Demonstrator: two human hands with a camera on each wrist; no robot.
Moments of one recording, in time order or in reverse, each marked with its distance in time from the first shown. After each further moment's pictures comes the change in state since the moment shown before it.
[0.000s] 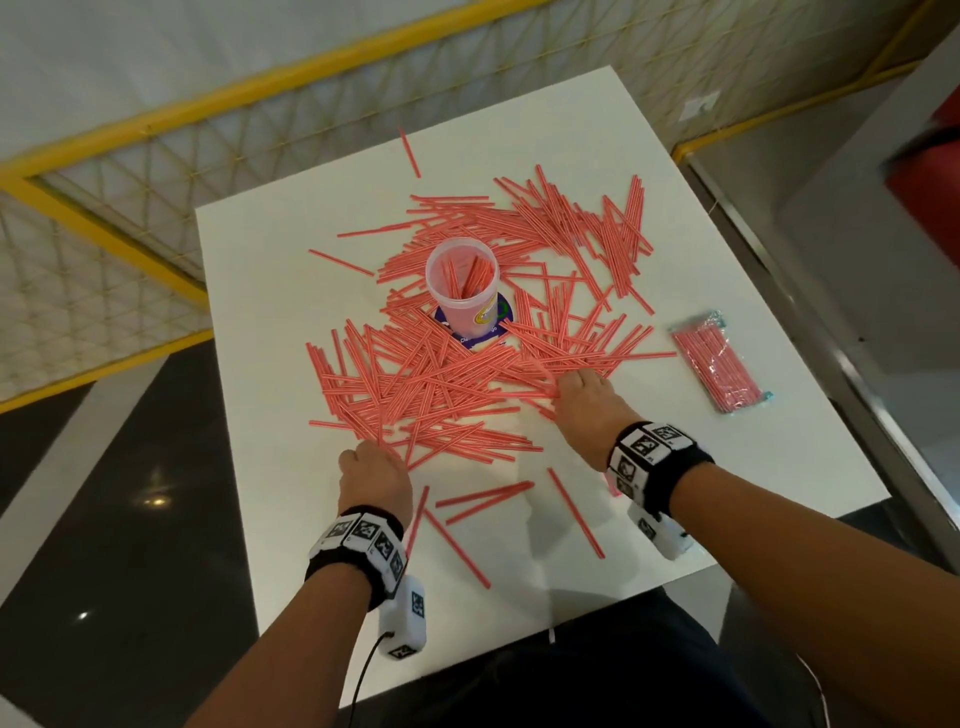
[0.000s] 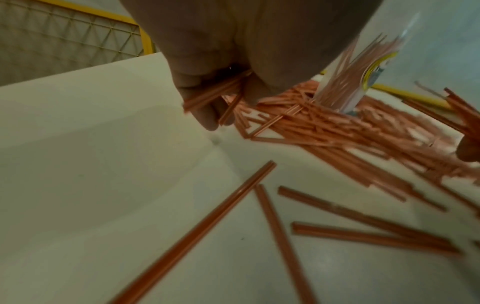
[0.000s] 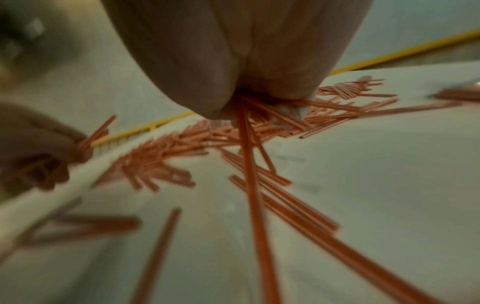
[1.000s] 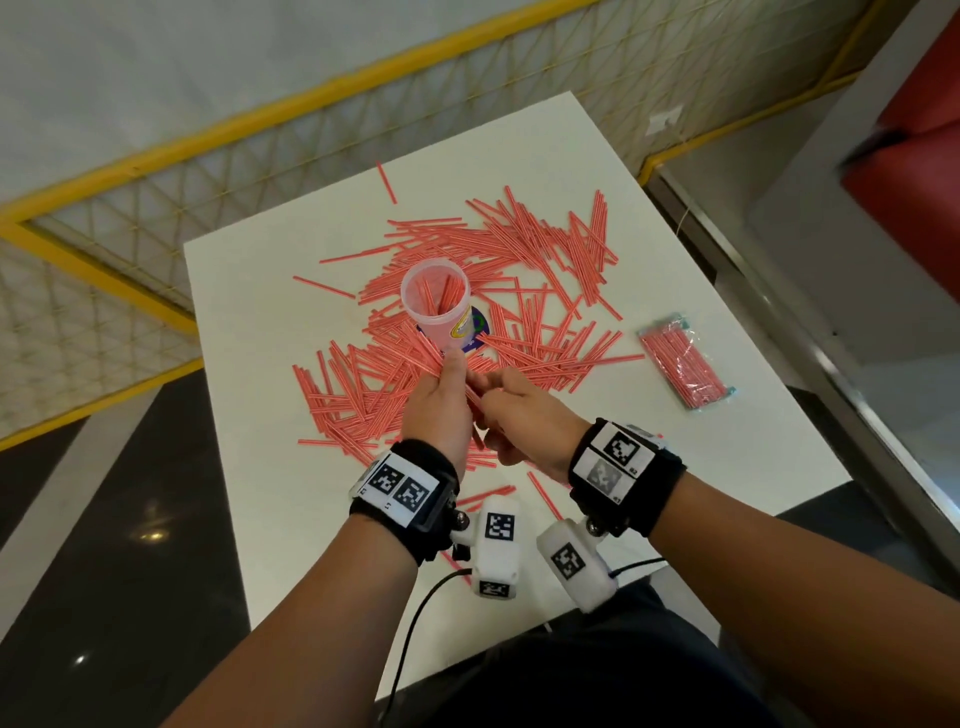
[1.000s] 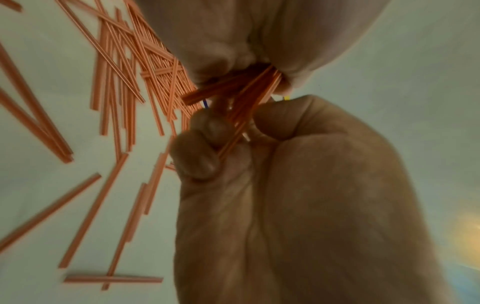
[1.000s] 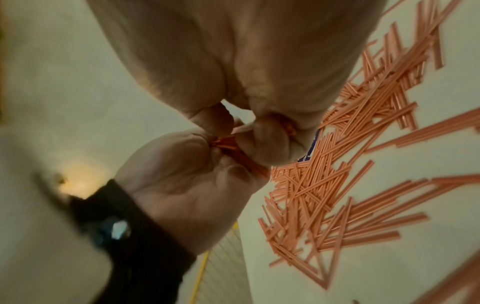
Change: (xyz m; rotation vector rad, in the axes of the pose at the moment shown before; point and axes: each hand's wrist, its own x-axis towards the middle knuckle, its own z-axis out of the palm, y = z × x) left_hand -0.047 0.135 -0.032 -0.922 -0.180 0.106; right_hand -0.057 -0.077 -0.063 1.160 -0.245 0.053
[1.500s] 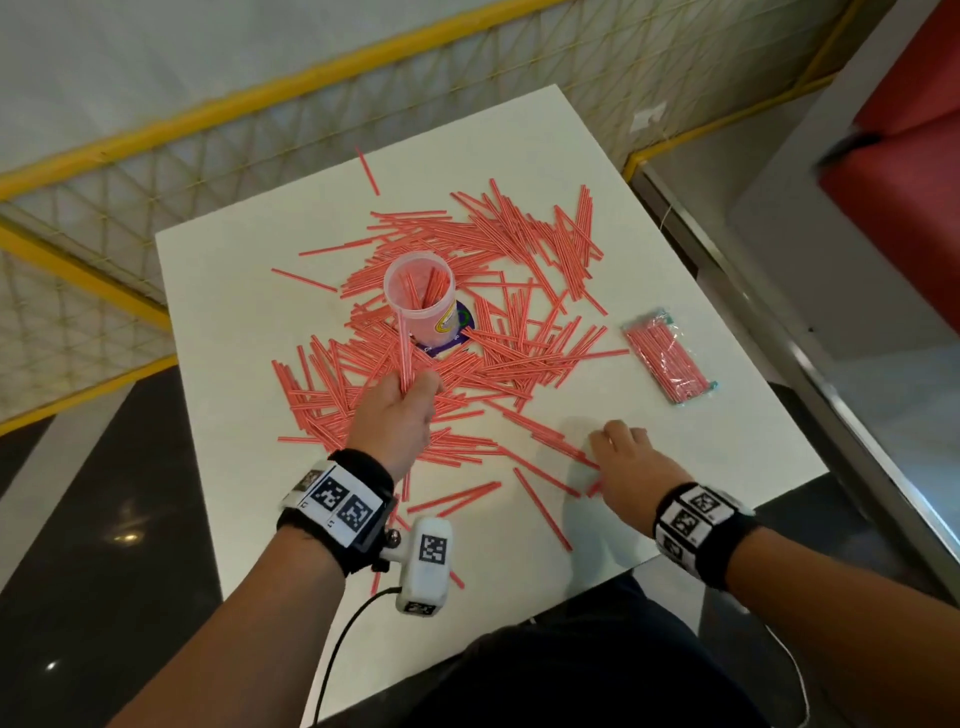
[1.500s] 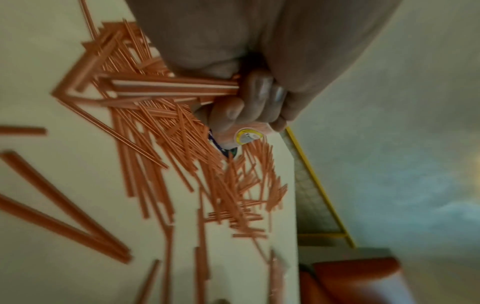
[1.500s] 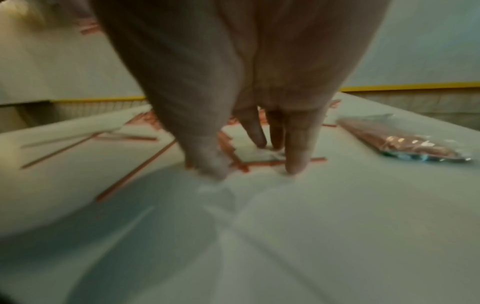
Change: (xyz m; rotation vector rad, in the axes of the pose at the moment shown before) left_hand 0.003 -0.002 -0.044 0.164 -0.191 0.065; right_hand -0.026 0.138 -0.108 -1.519 0.157 0.034
